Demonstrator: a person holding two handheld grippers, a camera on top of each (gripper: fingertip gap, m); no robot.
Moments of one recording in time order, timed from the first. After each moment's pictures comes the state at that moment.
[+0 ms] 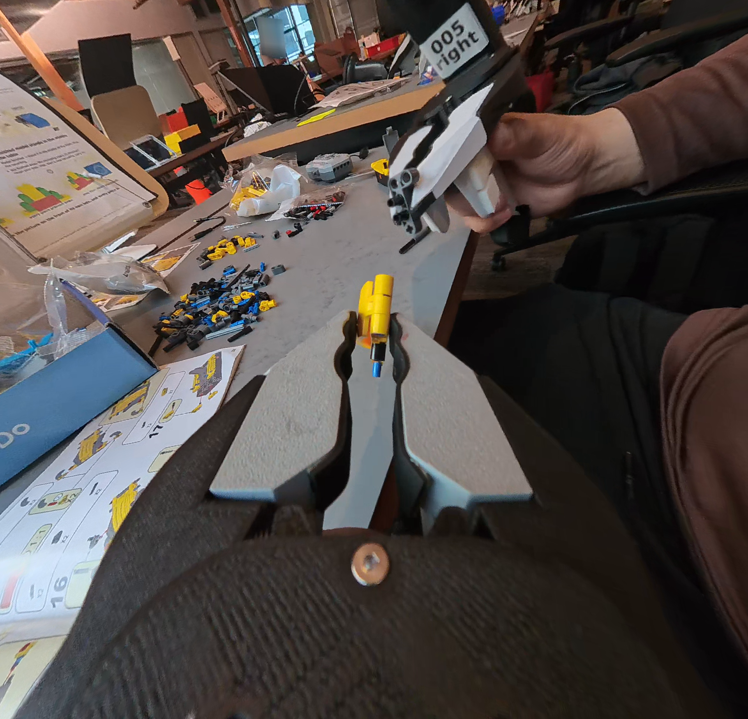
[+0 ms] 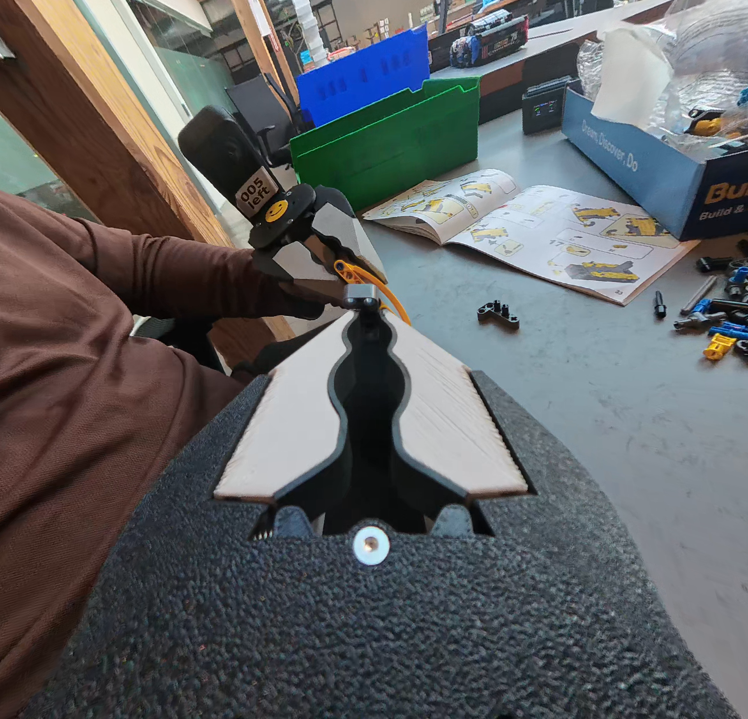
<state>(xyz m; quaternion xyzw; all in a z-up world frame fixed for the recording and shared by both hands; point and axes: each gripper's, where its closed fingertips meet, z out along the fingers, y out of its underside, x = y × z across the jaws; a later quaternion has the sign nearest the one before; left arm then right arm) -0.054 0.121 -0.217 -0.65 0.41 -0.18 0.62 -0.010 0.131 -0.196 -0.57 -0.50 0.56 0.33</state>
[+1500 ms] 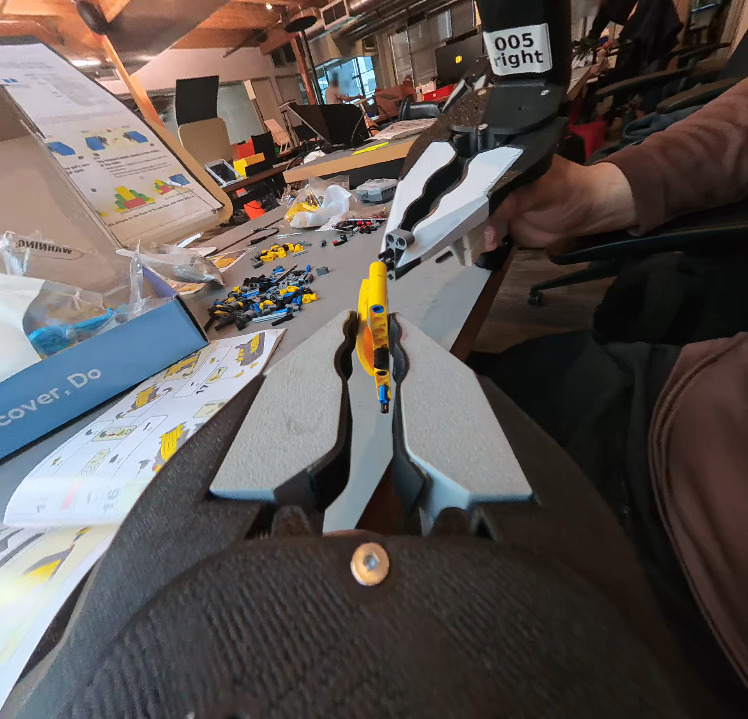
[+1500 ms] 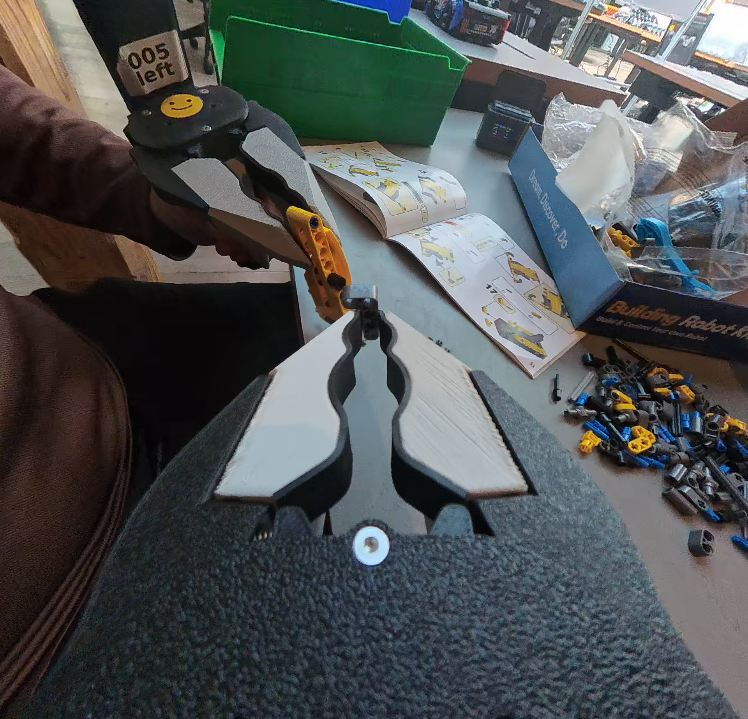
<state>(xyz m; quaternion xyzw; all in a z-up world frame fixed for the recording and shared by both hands) -0.085 0.115 -0.211 -0.64 0.34 -0.17 0.67 -0.056 0.140 -0.212 -0.52 -0.63 0.37 0.45</state>
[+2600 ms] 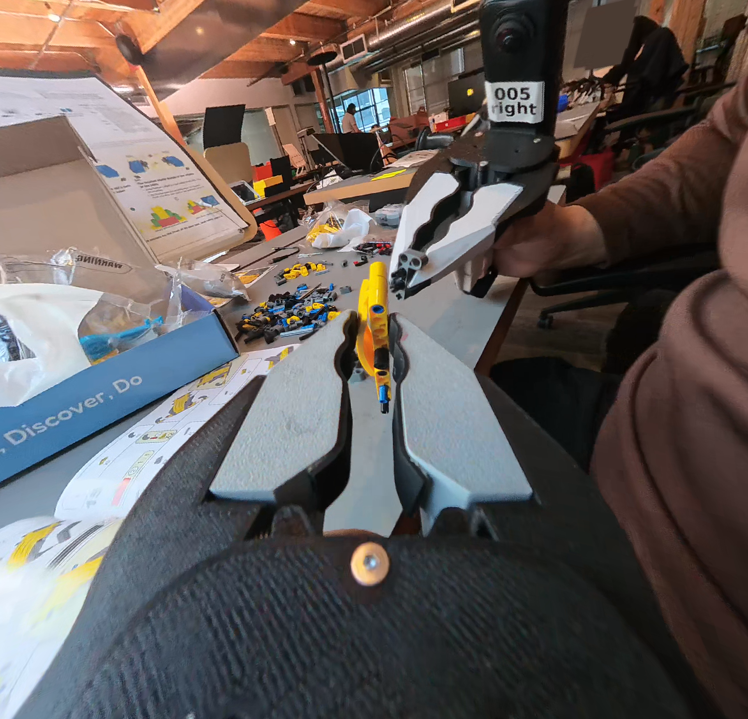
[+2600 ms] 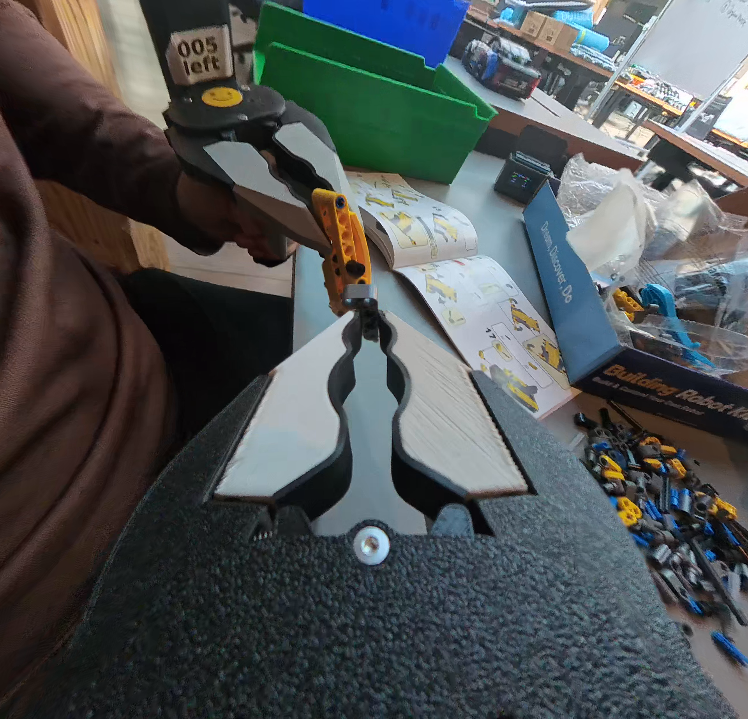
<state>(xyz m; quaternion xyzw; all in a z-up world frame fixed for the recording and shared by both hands) -0.103 0.120 -0.192 -0.62 0.32 -0.17 0.69 -0.075 0.138 -0.201 -0.45 -0.66 0.38 0.46</state>
